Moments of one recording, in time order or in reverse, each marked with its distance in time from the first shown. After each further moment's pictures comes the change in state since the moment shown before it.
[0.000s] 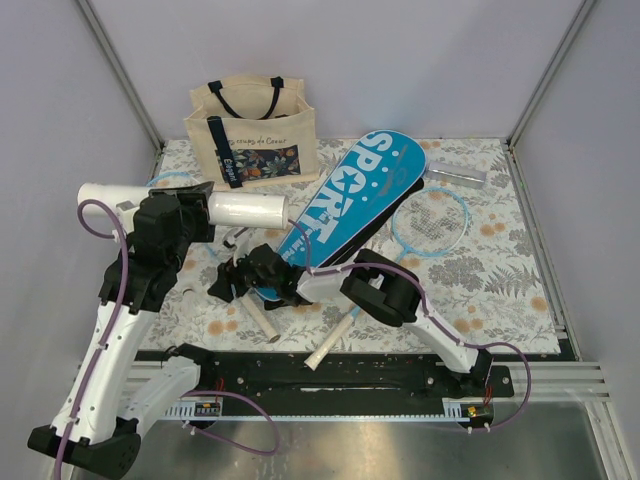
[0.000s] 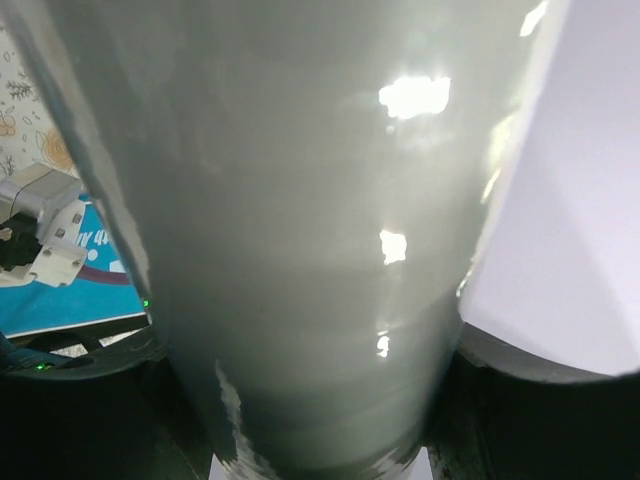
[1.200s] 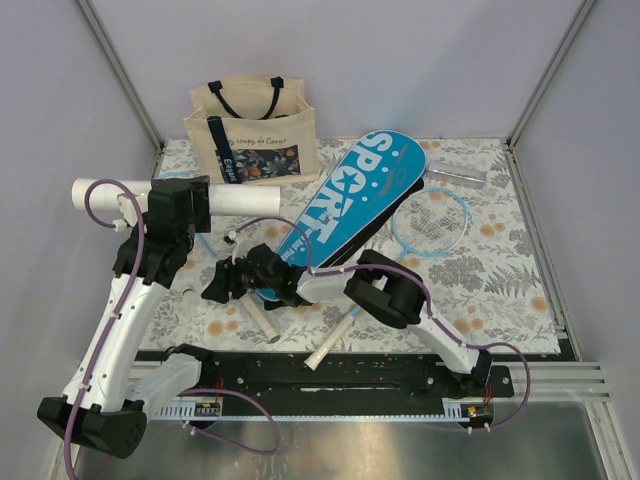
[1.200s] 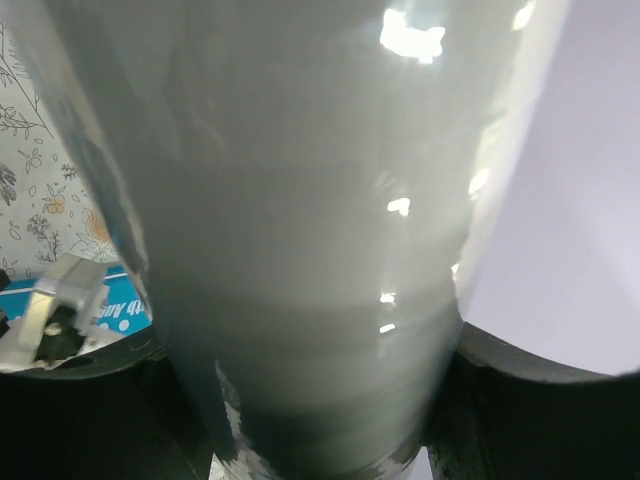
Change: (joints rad) left arm 0.039 0.134 0.025 0.025 -0.119 0.038; right arm 0.015 -0.018 -0.005 -0.004 -0.072 0.150
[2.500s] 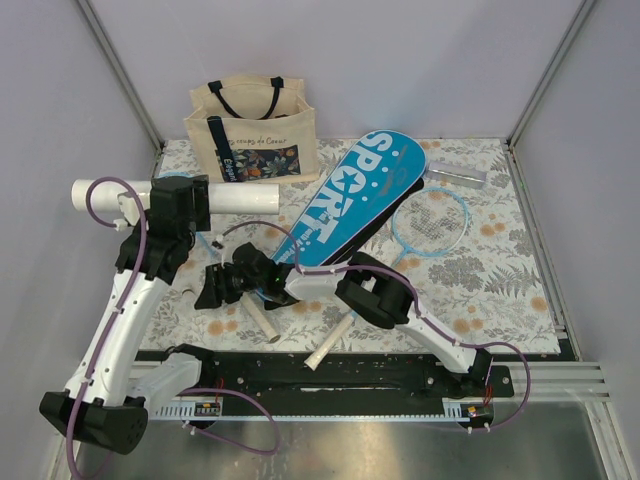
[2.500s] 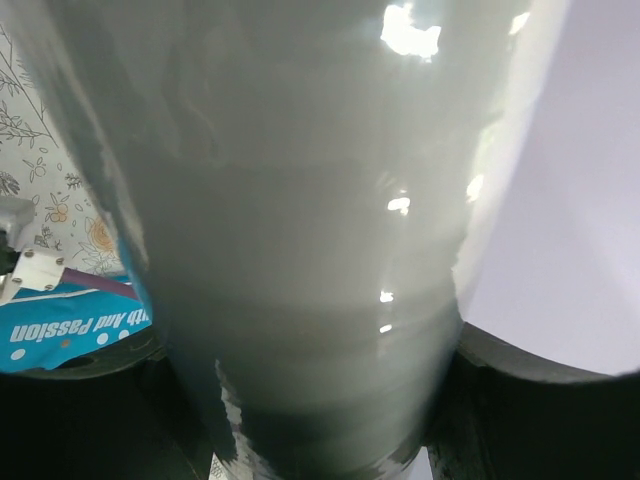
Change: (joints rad) left arm 0.009 0.019 0.000 0.007 -0.013 -0.009; right arm 0.007 0.096 0.200 -0.213 -0.109 0.236
